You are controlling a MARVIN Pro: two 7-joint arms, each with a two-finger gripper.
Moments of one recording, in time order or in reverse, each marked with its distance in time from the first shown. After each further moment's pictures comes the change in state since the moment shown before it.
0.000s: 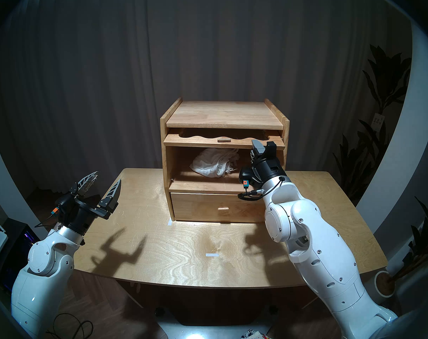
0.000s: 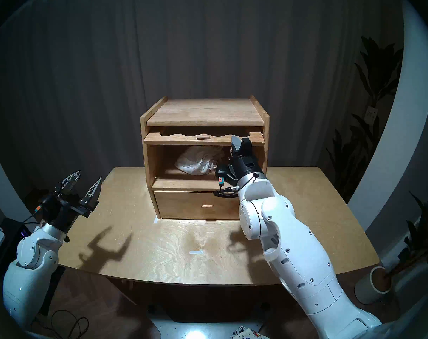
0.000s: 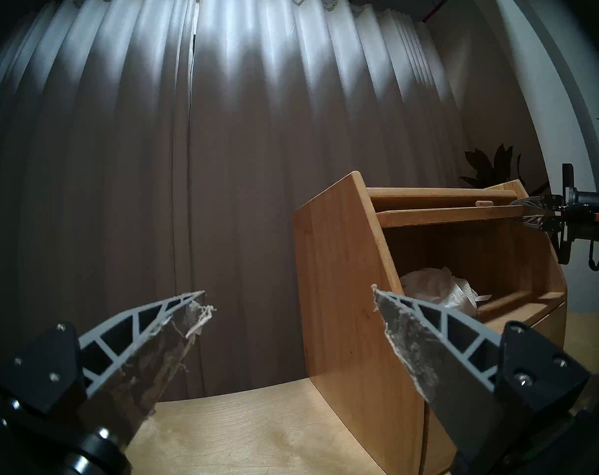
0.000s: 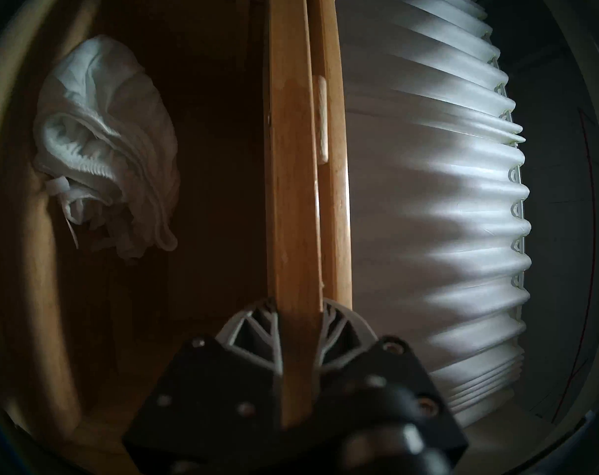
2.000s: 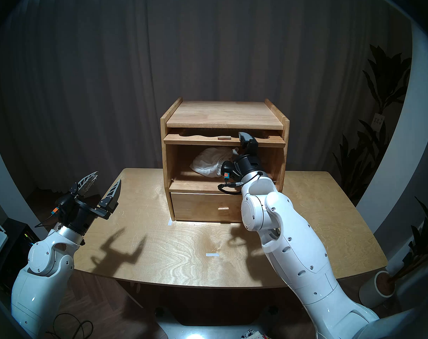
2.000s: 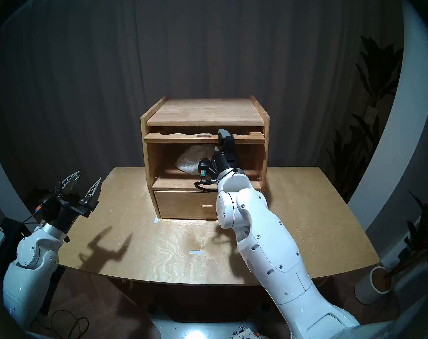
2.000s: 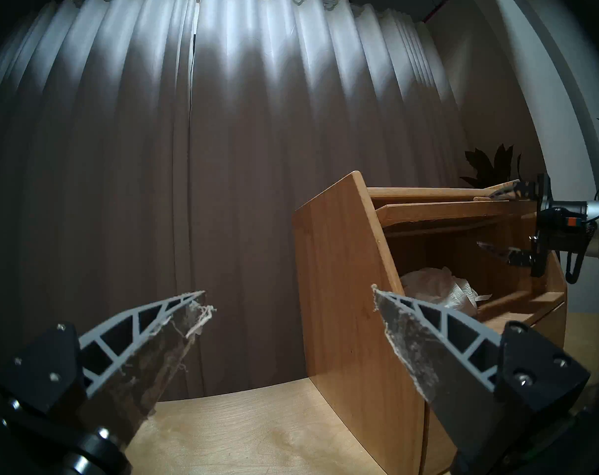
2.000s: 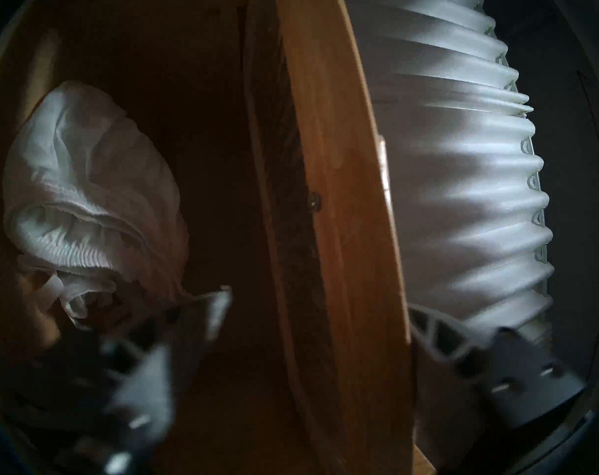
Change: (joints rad) left arm 0.000 0.001 0.001 0.000 0.000 0.000 0.001; right arm 0.165 -0.207 -0.019 0.223 -0.014 0.020 -0.040
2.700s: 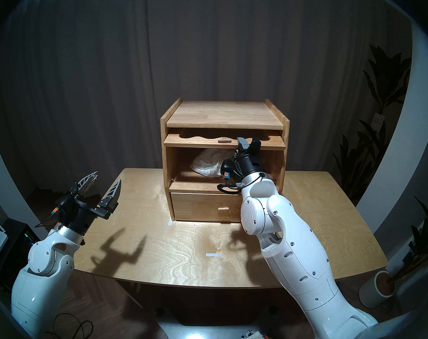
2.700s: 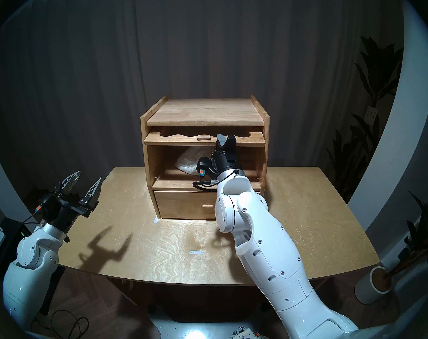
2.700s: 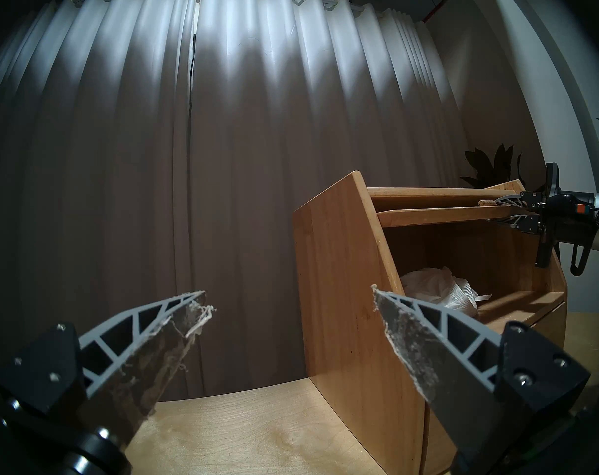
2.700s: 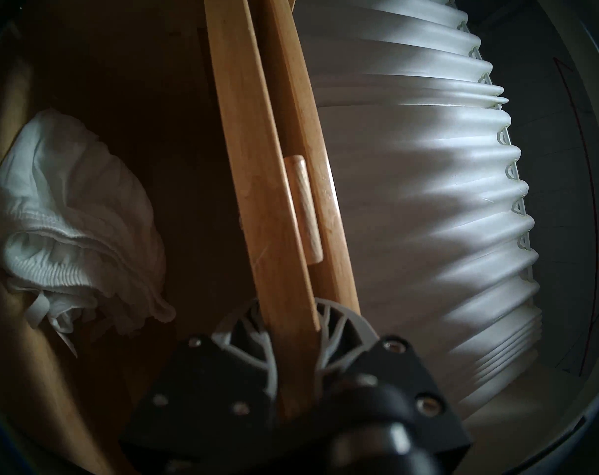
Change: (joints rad) left arm 0.000 0.000 0.000 0.000 0.000 0.000 0.000; right arm -0.098 0.023 0.001 -0.091 0.035 -0.001 -0.042
